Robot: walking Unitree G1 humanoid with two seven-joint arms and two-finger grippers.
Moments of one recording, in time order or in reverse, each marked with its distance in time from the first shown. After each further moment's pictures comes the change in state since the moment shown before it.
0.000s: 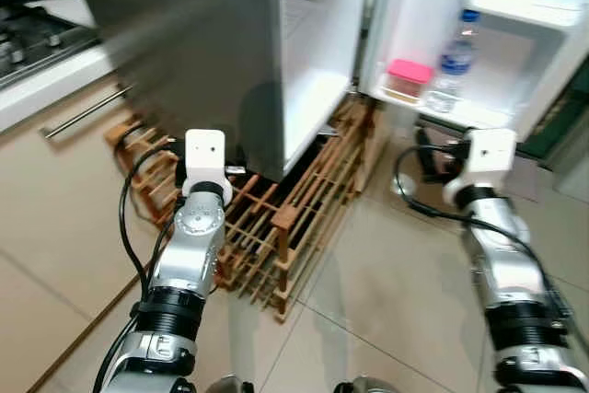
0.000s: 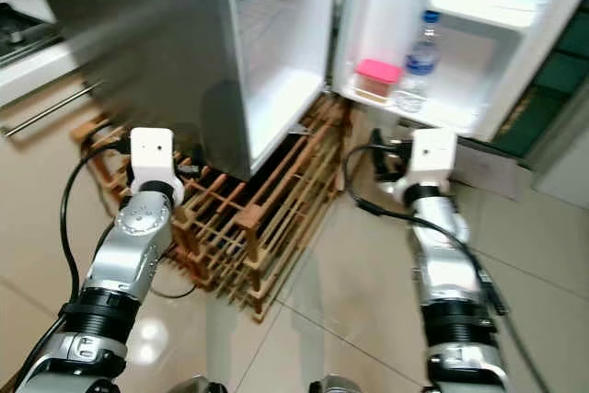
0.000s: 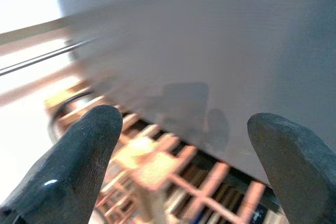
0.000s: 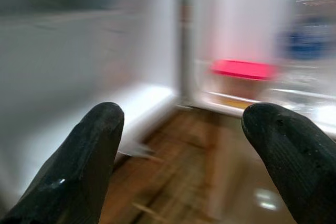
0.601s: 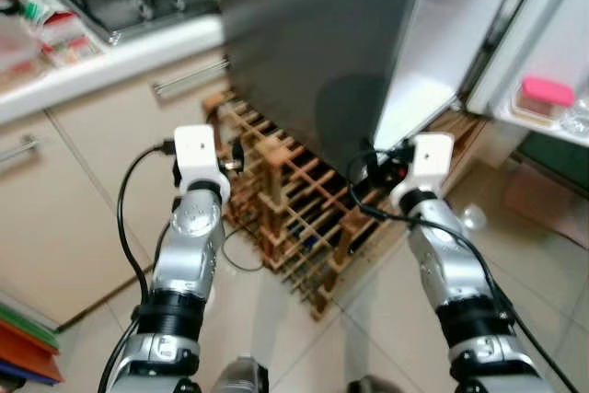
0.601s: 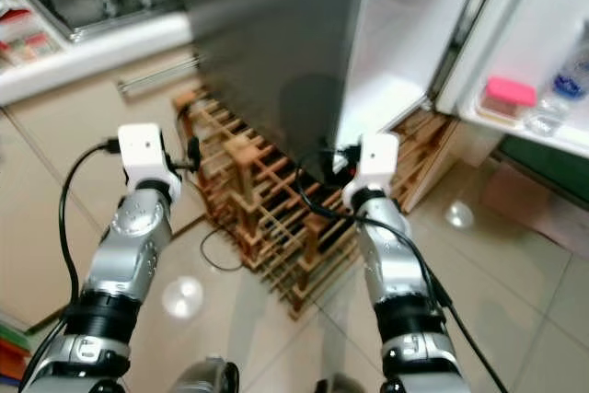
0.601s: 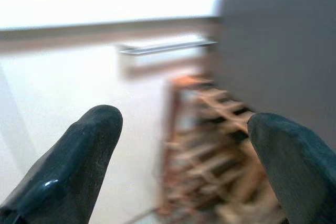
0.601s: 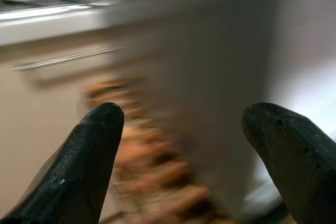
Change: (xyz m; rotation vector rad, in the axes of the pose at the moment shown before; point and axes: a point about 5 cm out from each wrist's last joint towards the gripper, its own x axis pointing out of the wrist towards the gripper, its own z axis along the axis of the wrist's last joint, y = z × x) left arm 0.000 -0.003 0.012 -0.073 -0.050 -0.010; right arm 0.004 0.039 -0.018 0.064 0.078 0.146
